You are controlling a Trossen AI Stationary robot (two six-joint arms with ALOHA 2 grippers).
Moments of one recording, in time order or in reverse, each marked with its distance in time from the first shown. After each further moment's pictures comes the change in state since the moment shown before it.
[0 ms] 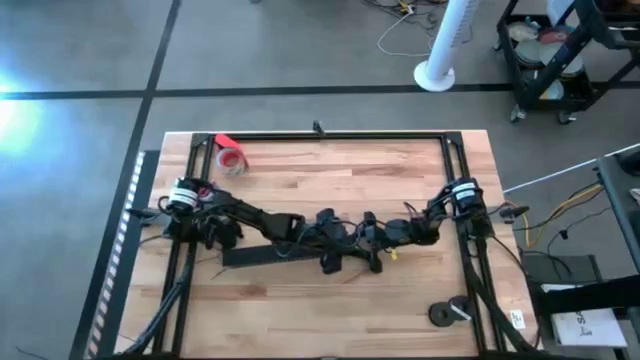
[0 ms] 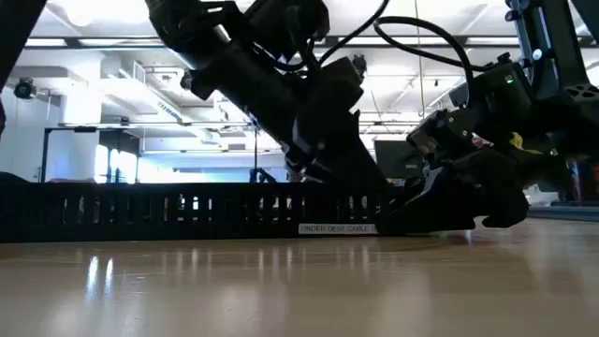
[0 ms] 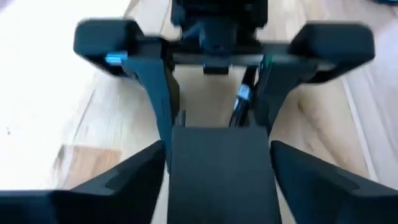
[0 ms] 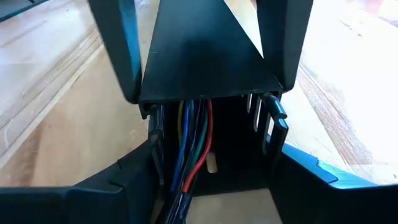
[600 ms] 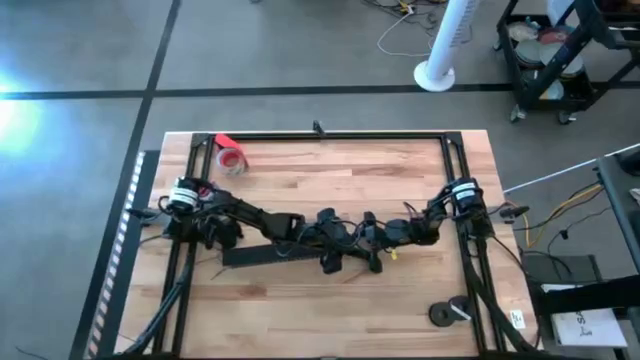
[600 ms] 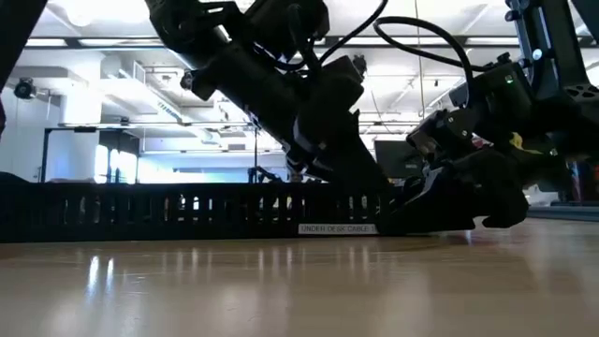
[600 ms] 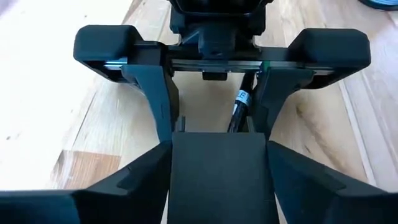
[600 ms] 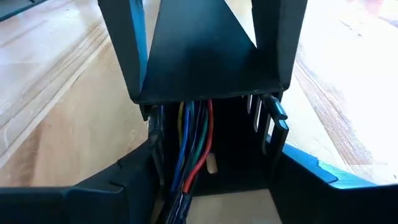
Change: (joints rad) left arm 0.006 0.005 0.000 0.014 0.015 0.014; right arm 0.000 0.000 0.001 -0.001 -0.001 -0.001
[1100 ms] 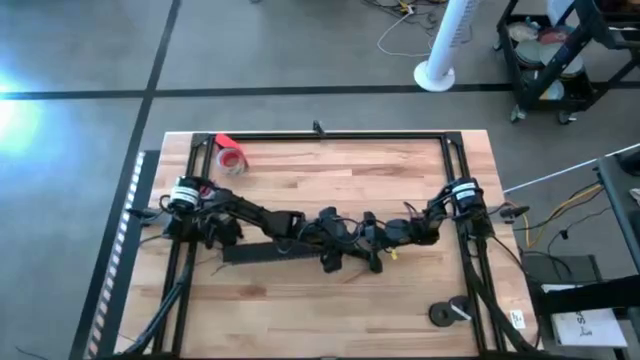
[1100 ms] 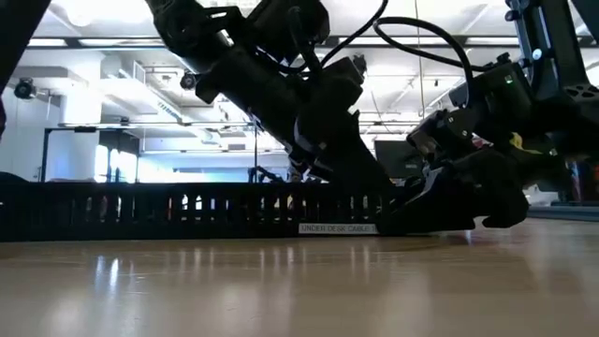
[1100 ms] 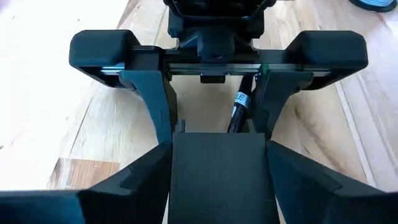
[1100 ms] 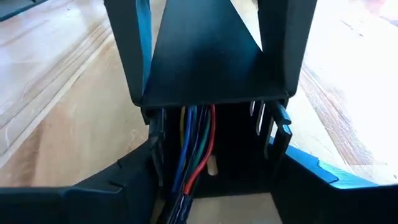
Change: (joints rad) left arm 0.032 0.005 0.000 0.016 0.035 0.022; right arm 0.000 0.000 0.000 0.000 -0.010 -0.001
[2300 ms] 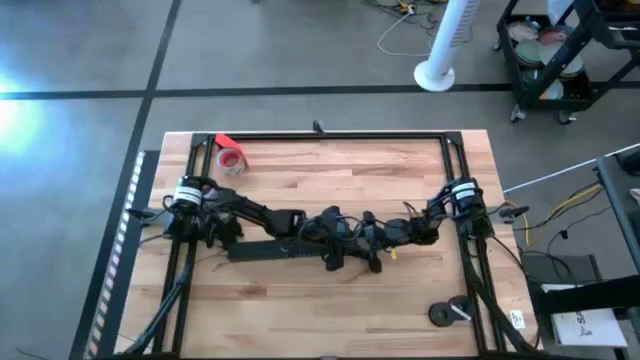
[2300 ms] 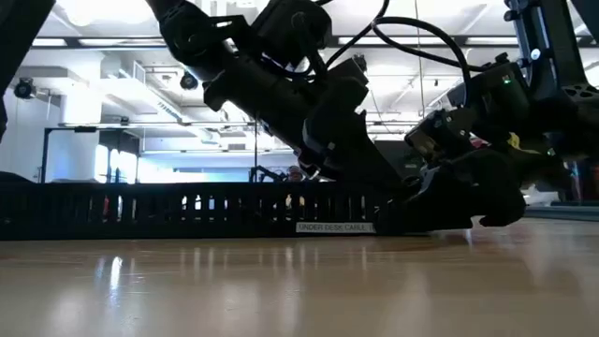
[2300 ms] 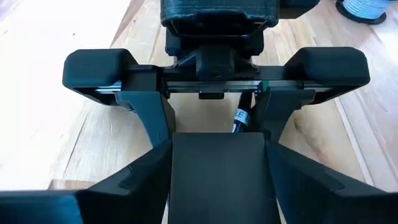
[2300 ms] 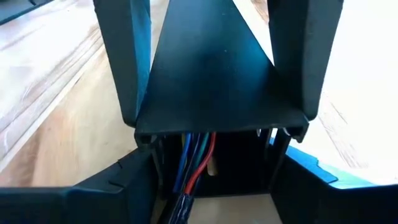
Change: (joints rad) left arm 0.008 0.005 0.003 0.040 0.035 0.021; right arm 0.000 0.000 0.005 -0.003 -0.005 0.006
